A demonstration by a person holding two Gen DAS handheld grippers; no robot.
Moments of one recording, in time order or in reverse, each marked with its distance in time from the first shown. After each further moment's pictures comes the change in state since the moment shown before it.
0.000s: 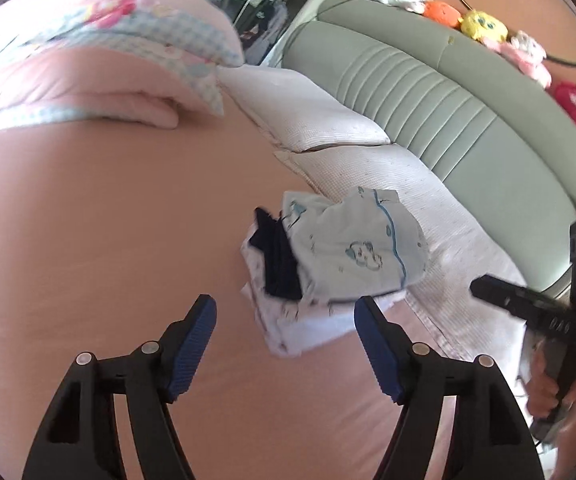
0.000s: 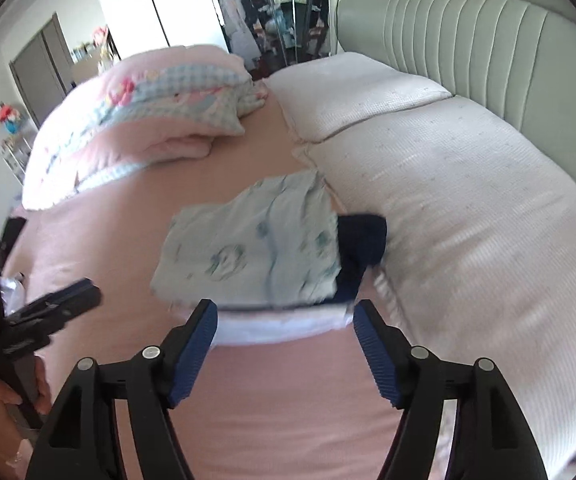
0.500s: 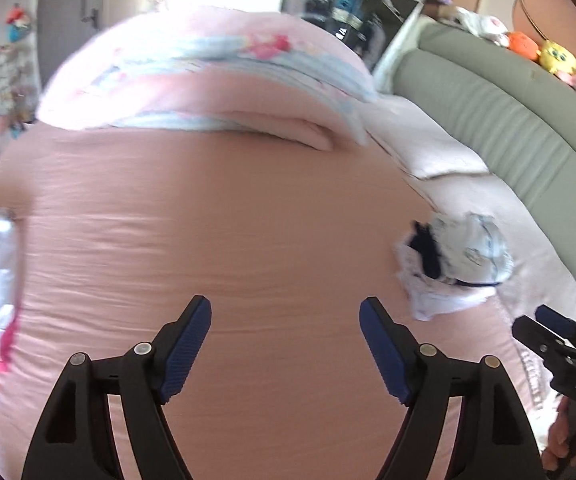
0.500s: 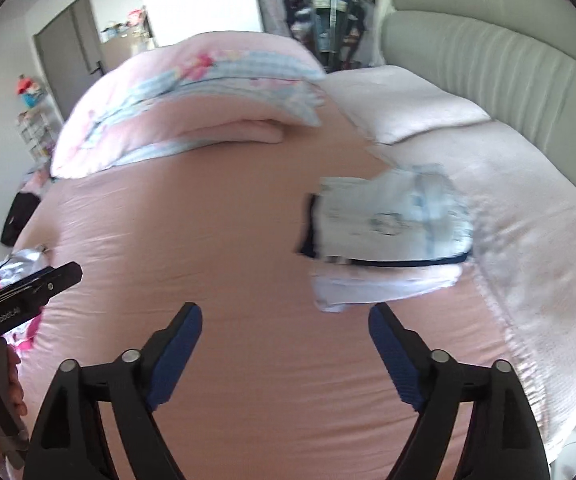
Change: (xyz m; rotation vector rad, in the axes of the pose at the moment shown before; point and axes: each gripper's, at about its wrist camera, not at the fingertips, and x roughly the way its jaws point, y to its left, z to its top) left arm -0.152 0.085 -0.028 -0.084 -0.082 0.380; right arm -0.039 0.166 -0.048 -0.111 -0.049 0.044
